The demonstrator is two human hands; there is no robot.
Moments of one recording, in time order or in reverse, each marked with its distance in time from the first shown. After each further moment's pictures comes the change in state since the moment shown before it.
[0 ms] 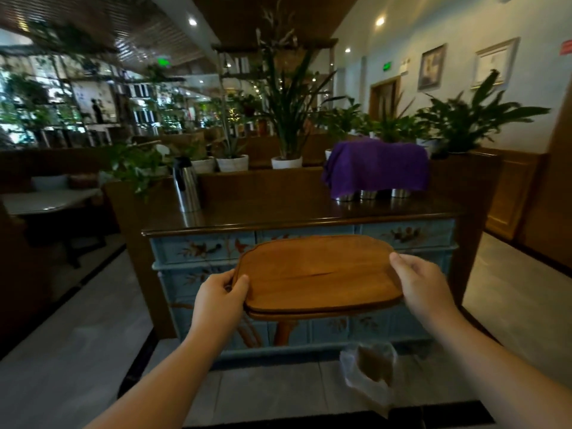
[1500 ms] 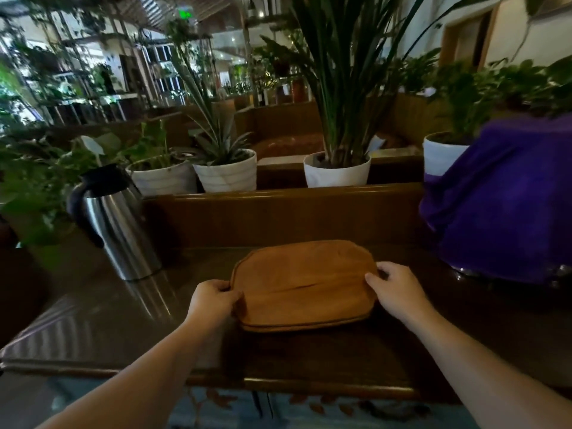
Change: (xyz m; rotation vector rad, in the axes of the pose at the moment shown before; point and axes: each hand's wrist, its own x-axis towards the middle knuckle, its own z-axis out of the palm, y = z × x) left_hand 0.702 -0.255 0.161 0.146 0.041 -0.443; right_hand 0.649 0.237 0.393 -0.193 -0.419 0.256
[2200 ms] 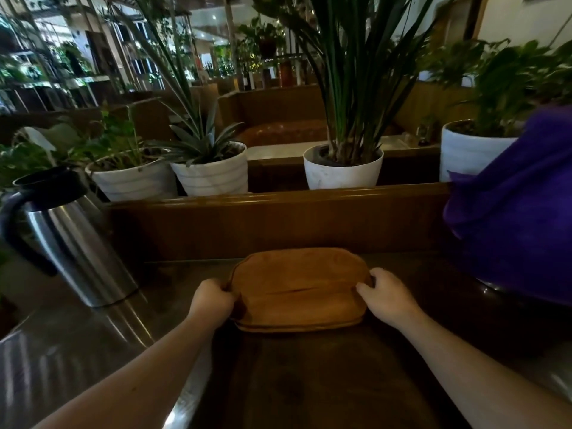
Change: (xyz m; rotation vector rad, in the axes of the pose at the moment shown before) left_hand 0.112 -0.002 0.025 0.170 -0.088 -0.116; right_hand 0.077 -0.007 0.045 -0.269 -0.027 0.129
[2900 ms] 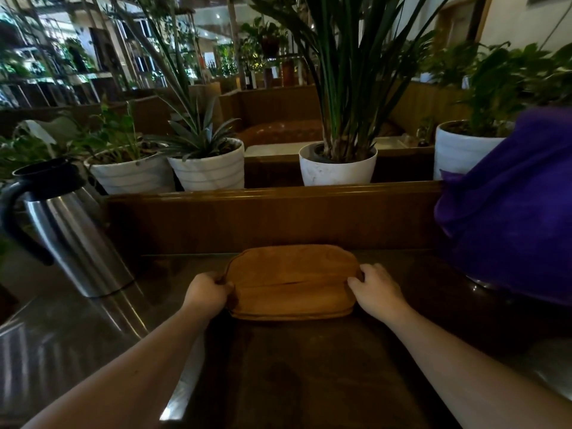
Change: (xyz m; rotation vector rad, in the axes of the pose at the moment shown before) left_hand 0.010 -0.013 0.007 -0.011 0.042 0.030; right_hand 0.006 0.007 0.007 -0.078 0.039 -0.014
